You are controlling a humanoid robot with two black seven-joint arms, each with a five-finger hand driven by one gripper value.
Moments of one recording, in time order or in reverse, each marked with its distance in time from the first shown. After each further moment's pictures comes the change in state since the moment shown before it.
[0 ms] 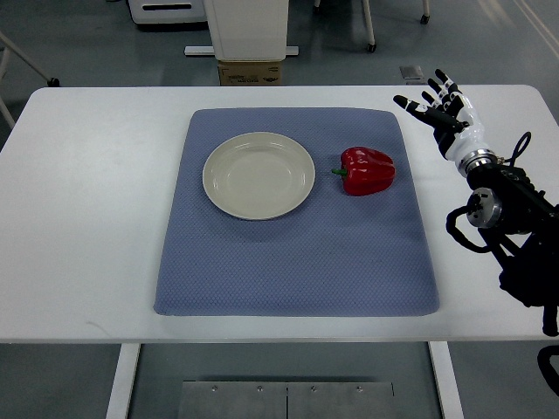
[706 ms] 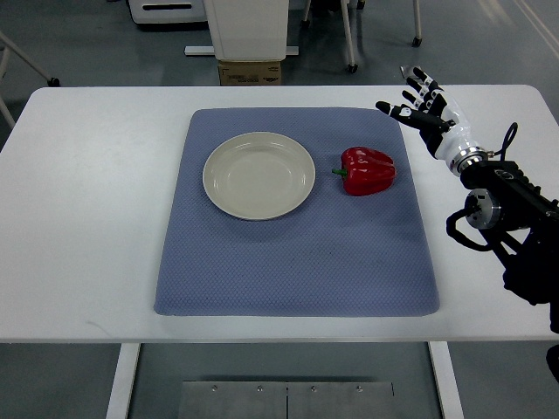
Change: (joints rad) left arm 0.000 0.000 0.000 0.000 0.000 0.000 0.000; right arm 0.035 -0.044 -0.117 0.020 -0.009 0.092 -0.006
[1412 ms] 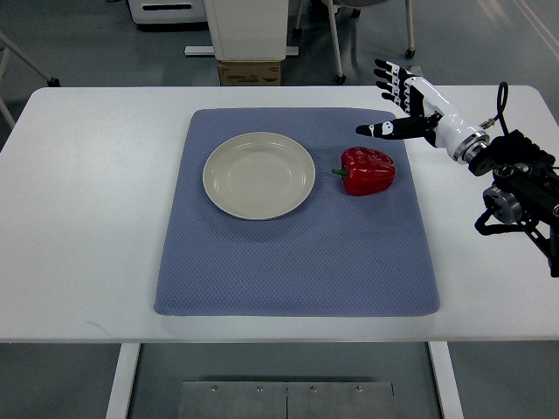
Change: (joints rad) left arm 0.000 0.000 0.000 0.000 0.000 0.000 0.000; right arm 0.118 -0.129 -0.329 0.082 -0.220 0.054 0.109
